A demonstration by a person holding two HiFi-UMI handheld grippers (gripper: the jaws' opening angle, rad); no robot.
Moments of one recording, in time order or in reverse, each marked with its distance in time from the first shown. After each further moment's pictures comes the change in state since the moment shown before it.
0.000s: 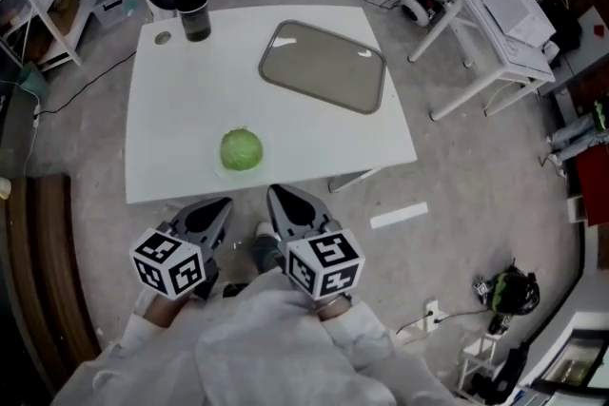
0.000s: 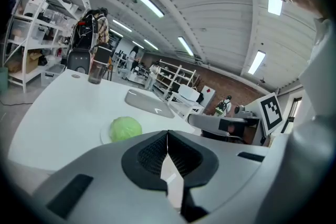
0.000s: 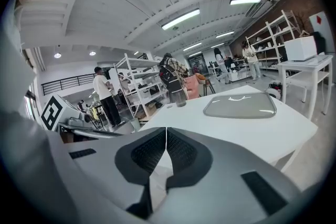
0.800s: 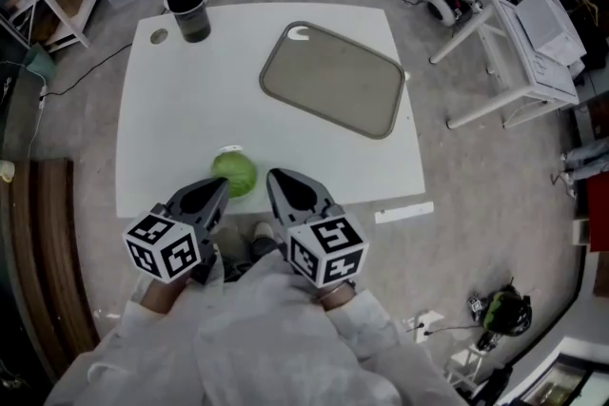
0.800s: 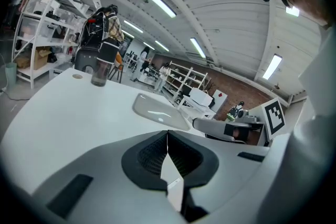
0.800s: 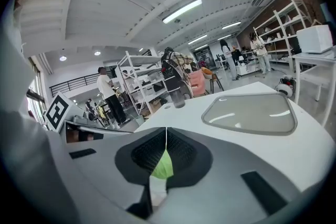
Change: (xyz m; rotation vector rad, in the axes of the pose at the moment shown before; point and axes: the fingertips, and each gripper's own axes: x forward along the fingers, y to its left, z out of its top) left arm 0.085 0.068 0.058 -0.070 -0.021 0.093; right arm 0.087 -0.073 0.040 0.005 0.057 0.094
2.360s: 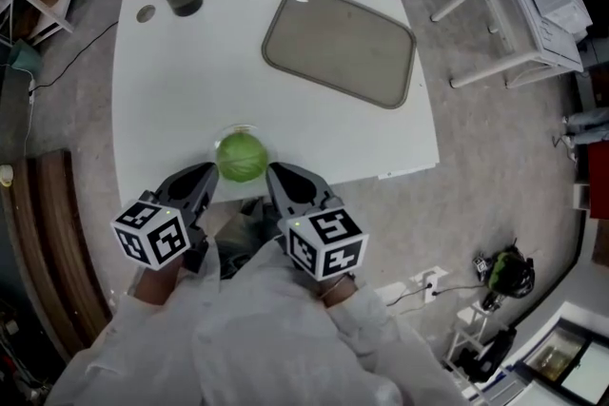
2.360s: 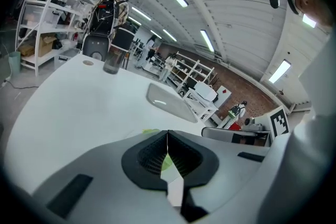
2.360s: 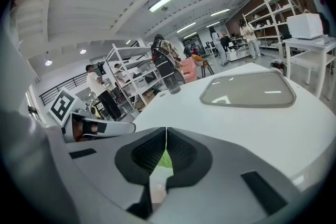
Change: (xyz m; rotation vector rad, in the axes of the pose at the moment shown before) left arm -0.010 0.056 -0.009 -0.097 0.121 0.014; right arm 0.025 0.011 -0.037 0.117 0.119 -0.072
